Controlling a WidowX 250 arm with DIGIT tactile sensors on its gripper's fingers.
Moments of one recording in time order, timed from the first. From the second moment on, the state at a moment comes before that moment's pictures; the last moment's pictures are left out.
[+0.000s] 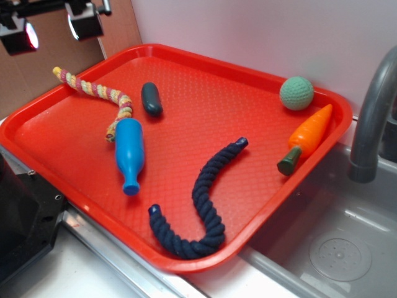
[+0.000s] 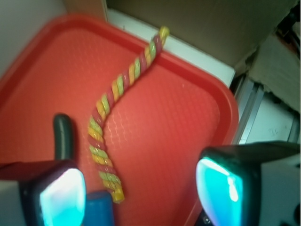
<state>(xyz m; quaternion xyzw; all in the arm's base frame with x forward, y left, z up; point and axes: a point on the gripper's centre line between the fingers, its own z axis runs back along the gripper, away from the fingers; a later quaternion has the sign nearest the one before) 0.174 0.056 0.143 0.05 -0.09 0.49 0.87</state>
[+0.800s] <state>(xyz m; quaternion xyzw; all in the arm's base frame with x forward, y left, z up) 0.201 0.090 0.078 0.01 -0.02 0.57 0.82</state>
